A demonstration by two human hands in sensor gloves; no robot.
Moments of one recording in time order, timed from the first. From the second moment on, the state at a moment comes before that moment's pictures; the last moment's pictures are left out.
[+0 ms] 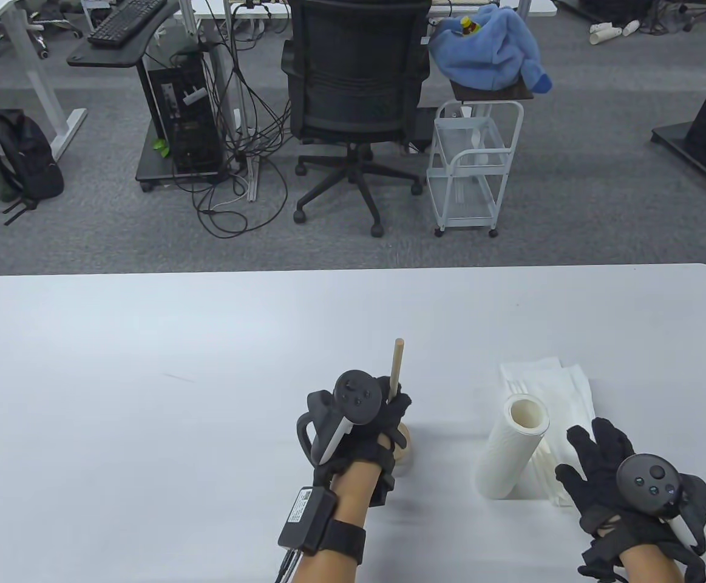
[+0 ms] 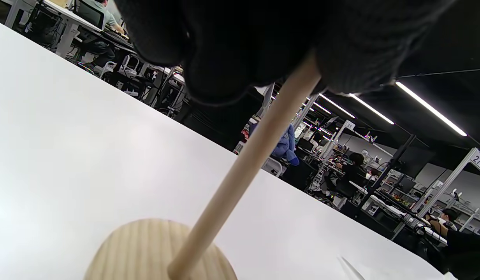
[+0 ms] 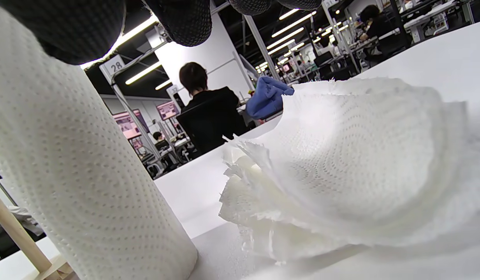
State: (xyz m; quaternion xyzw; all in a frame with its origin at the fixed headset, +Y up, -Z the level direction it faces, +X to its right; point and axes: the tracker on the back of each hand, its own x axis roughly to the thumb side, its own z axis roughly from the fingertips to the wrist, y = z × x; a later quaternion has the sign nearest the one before) left_hand -0.048 -0.685 -0.396 0.02 -0.01 0.28 0.96; right_hand 0.341 -0.719 -0.305 0.00 -0.06 0.96 0.26
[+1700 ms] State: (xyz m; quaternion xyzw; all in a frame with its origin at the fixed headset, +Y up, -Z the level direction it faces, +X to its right) left_hand -0.168 -0.714 -0.287 0.00 -0.01 0.21 0.98; right_hand 0.274 -0.650 -0.287 0.15 -0.16 0.94 0.27
